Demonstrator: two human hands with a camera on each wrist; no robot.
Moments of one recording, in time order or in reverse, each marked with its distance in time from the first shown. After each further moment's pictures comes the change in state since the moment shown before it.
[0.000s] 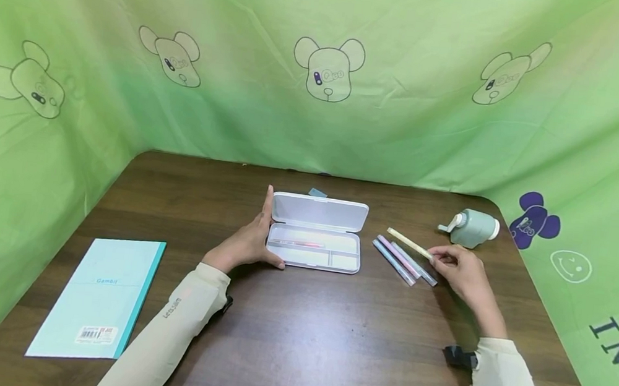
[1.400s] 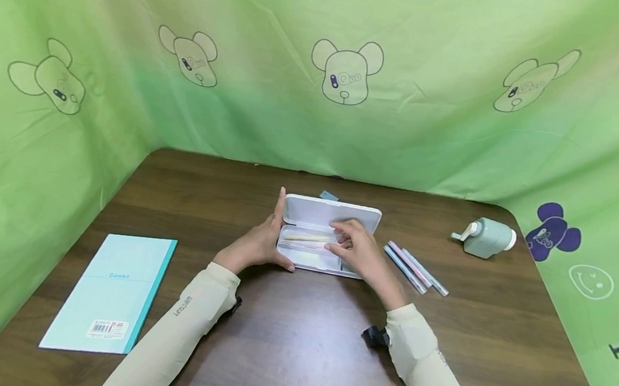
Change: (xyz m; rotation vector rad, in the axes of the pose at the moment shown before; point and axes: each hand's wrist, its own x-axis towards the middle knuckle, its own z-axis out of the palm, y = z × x) left_hand 0.000 0.005 -0.002 0.024 -0.014 -0.045; right_hand 0.057 -0.140 0.136 0.226 -0.223 -0.221
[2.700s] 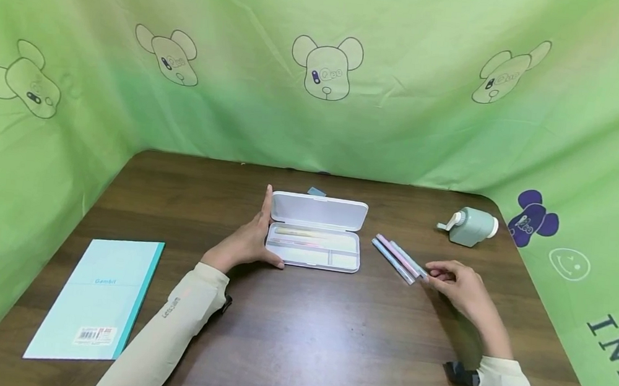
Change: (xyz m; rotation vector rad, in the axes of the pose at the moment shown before) left_hand -0.001 0.006 -0.002 -0.021 -0.008 -0.010; right_hand -0.140 0.075 -0.141 -0.192 0.067 0.330
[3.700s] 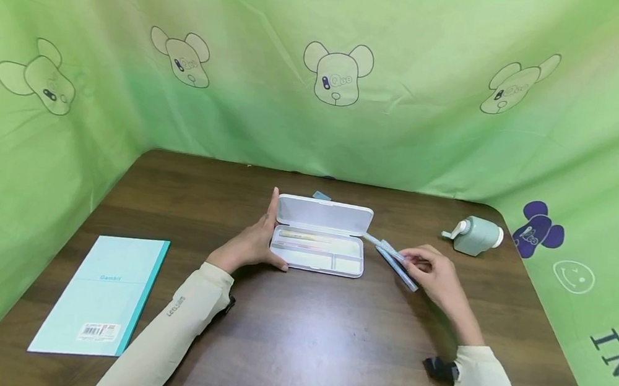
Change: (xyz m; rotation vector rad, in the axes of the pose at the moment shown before) left_hand 0.020 -0.041 0.014 -0.013 0.031 0.028; right_hand 0.034 -0.037 0.035 0.208 0.124 -0.233
